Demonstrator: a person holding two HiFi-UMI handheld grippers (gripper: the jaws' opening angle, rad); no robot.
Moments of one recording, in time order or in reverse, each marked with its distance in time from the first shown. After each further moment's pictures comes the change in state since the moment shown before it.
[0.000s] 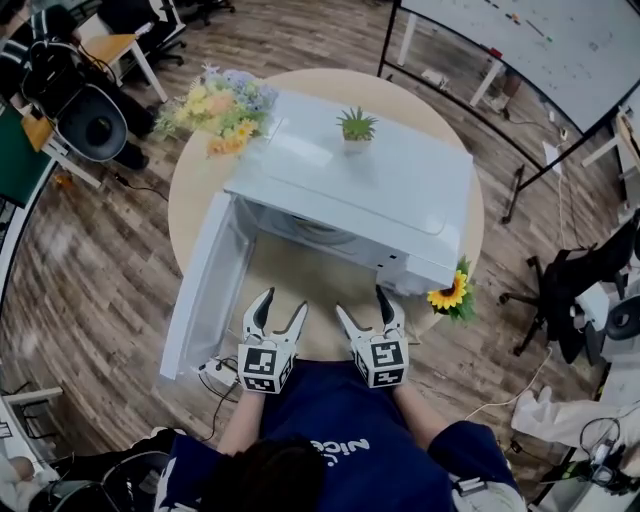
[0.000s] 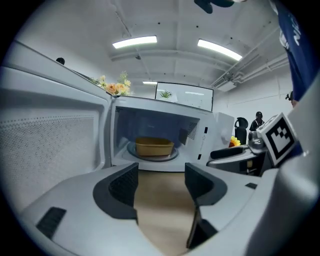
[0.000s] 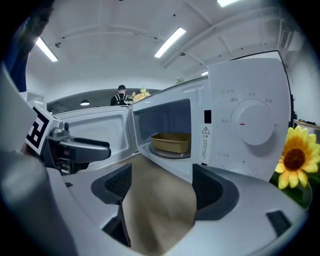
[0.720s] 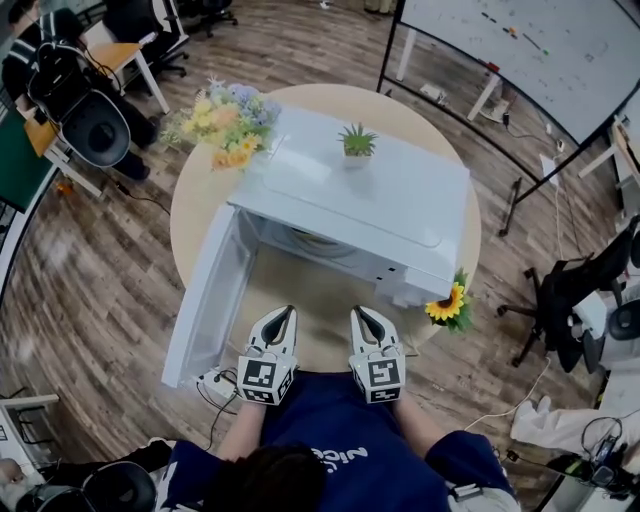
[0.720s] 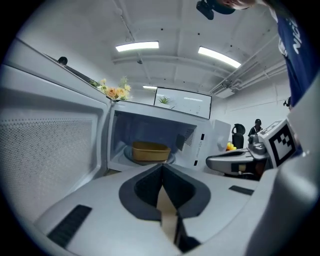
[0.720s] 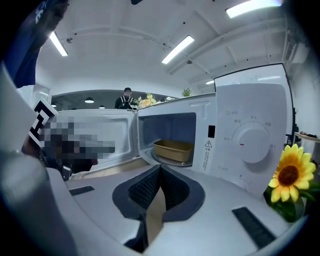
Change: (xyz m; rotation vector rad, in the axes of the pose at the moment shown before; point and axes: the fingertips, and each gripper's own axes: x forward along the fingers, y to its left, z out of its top) left arm -0.006 -0.006 0.012 -0.031 -0.061 -0.032; right arm -0.011 0.011 0.017 -0.088 -0.066 -0.003
